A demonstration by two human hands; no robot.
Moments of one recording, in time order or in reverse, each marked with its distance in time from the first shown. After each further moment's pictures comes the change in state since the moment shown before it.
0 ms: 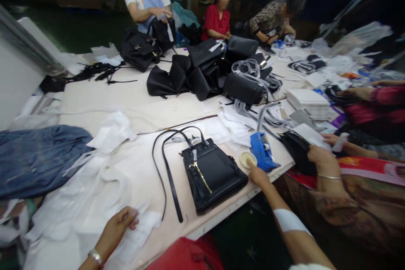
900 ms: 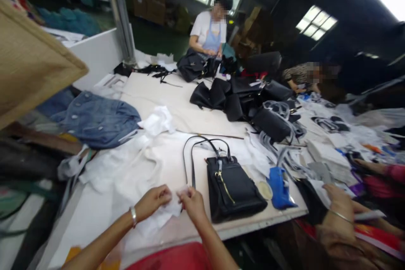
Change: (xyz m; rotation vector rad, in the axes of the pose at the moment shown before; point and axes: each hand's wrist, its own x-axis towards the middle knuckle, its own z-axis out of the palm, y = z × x) left_hand -0.019 -0.009 -0.037 -0.155 -0.147 0.298; right_hand -0.234 -0.344 0.053 1.079 -0.181 -0.542
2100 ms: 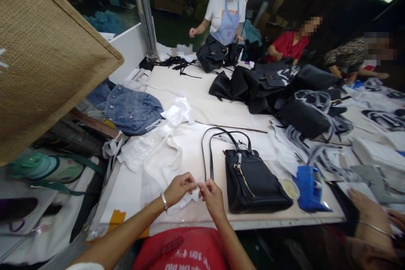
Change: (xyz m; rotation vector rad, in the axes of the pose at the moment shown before) left_hand -0.007 0.001 0.023 -0.261 0.111 0.053; right_hand -0.019 0.009 0.001 0.081 -0.024 -0.027
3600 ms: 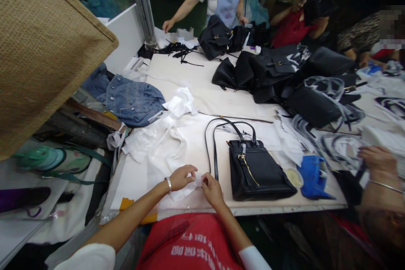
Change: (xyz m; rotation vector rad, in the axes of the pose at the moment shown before) left_hand 0.012 -0.040 -0.028 0.319 -0.102 0.078; right_hand 0.008 0.055 0.005 -0.551 -0.112 -0.178
